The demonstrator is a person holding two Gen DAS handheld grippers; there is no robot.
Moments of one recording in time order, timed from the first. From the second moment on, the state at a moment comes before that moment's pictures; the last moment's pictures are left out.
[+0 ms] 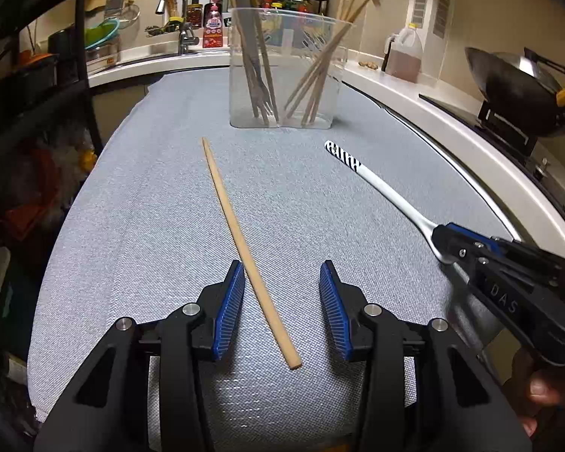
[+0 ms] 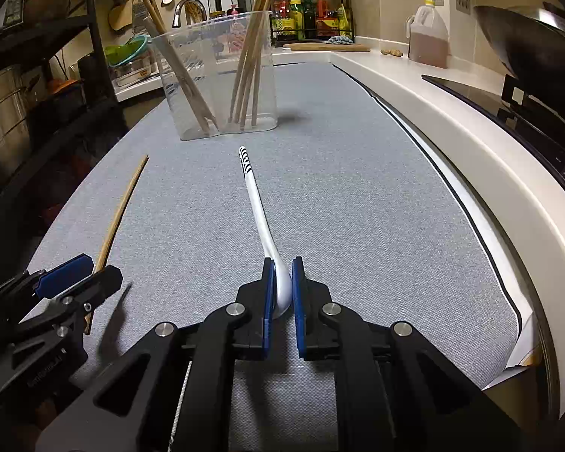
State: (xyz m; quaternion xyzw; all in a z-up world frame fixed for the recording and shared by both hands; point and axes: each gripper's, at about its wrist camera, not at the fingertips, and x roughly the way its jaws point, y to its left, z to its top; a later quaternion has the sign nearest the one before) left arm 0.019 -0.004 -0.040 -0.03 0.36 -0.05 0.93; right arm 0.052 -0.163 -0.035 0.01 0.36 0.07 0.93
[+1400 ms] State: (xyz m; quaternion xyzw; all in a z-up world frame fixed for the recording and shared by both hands) left arm 0.024 0.005 -0.041 -0.01 0.34 -0.01 0.94; right arm 0.044 -0.154 -0.037 -0.03 0.34 0.06 0.94
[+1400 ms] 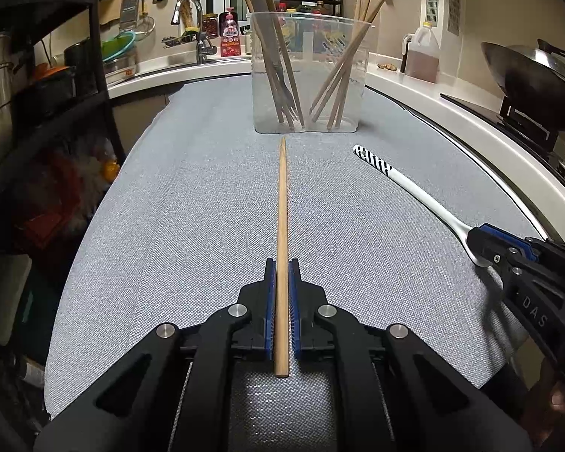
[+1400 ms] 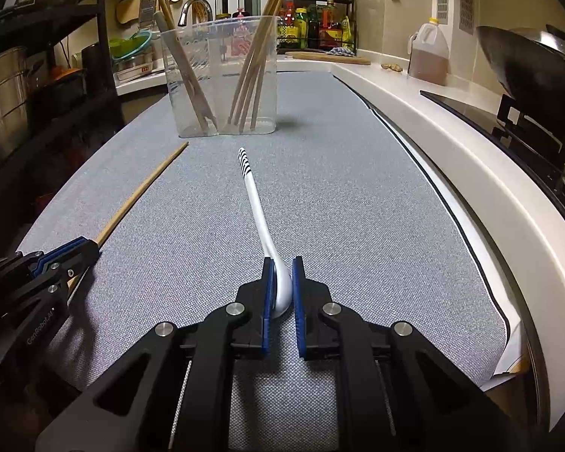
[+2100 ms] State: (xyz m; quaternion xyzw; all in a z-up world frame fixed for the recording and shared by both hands) left arm 0.022 0.005 -0.036 -0.01 0.33 -0.01 0.94; right arm 0.041 -0.154 -0.028 -0.03 0.33 0.06 0.94
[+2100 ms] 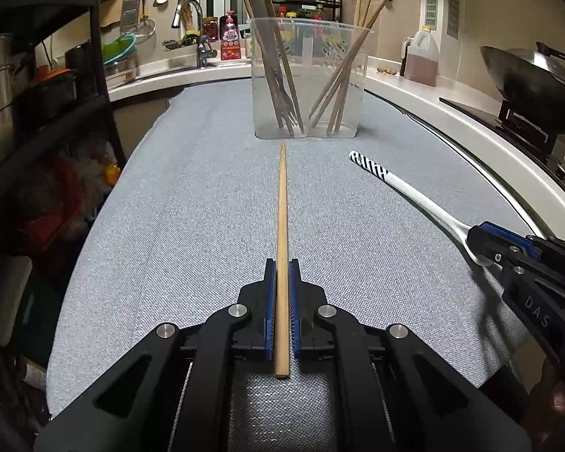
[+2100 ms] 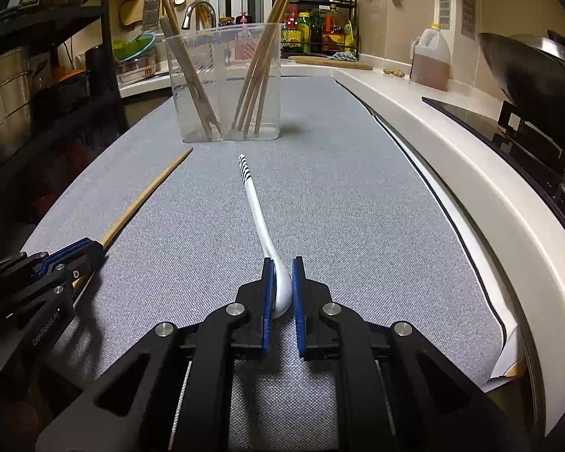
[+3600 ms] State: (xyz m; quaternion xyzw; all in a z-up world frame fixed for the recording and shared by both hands) left arm 0.023 0.023 0.121 -0.05 0.21 -0.05 0.98; right arm 0.060 -0.147 0.125 -0.06 0.22 0.10 0.97
